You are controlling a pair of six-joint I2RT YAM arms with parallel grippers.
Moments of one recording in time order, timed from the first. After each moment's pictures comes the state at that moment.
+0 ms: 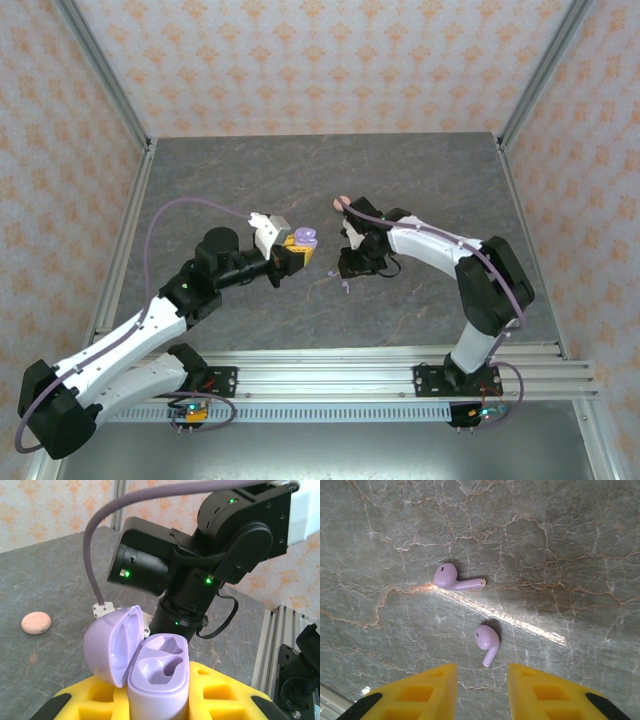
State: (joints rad) left arm -0.62 0.89 0.64 0.02 0.37 -0.15; right arm 0.63 1.71 1.15 -0.79 -0.28 0.37
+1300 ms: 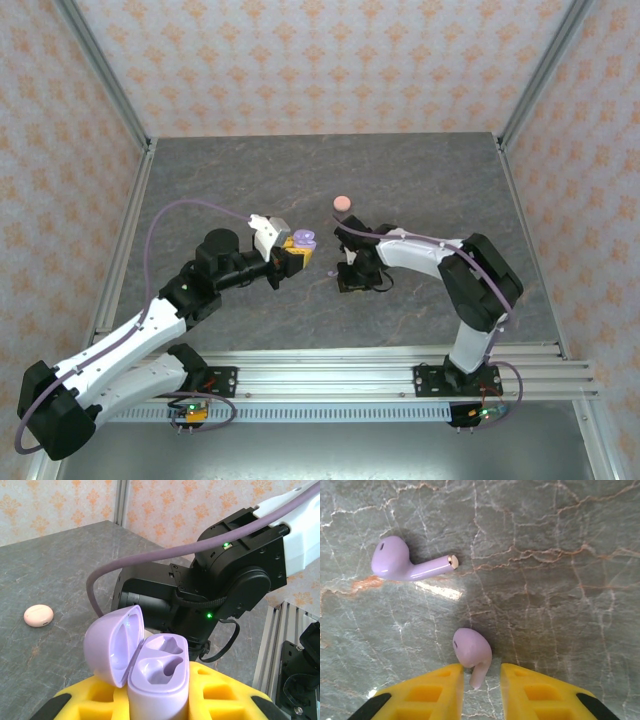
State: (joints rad) left arm -0.62 0.89 0.63 0.01 0.36 -0.15; right arm 0.70 1.76 1.05 -0.69 -0.22 0.52
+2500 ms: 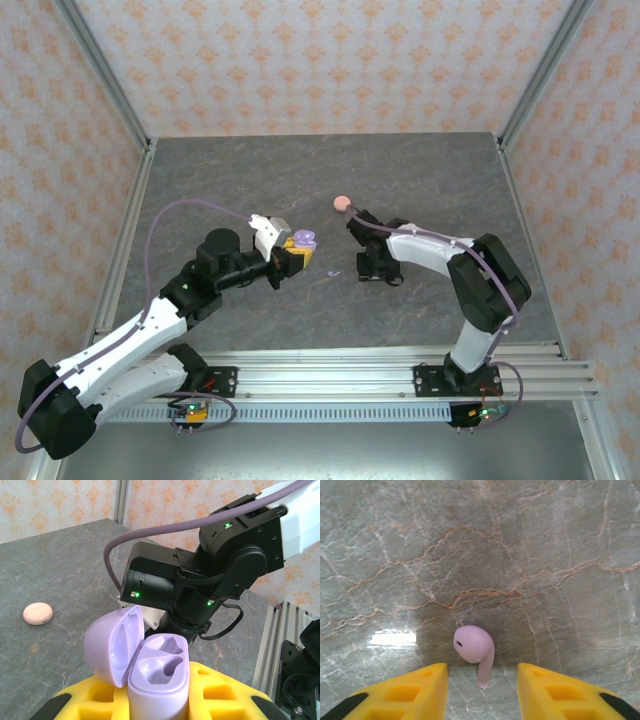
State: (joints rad) left arm -0.62 0.90 0.63 0.01 0.36 -0.16; right arm 0.62 1.73 1.04 -0.76 0.06 0.60
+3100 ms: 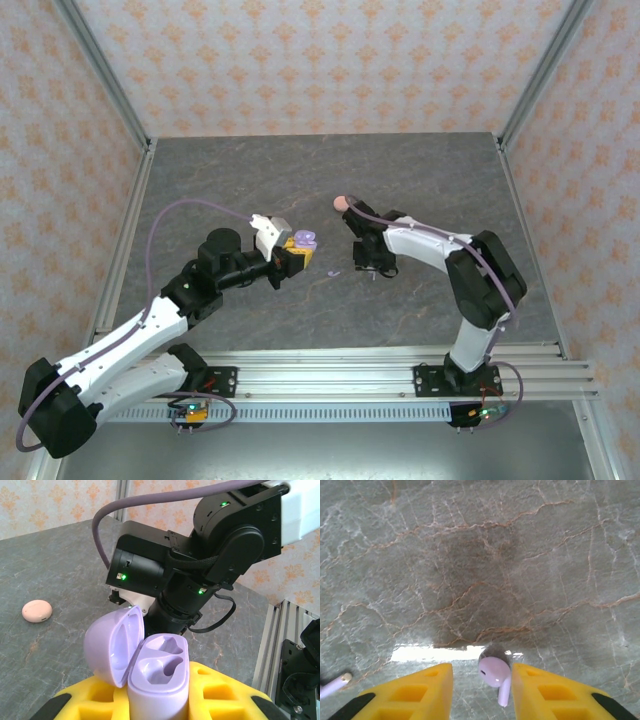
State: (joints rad) left arm -0.62 0.91 0.63 0.01 0.36 -0.16; right arm 0.62 1.77 1.14 -0.77 0.10 0.67
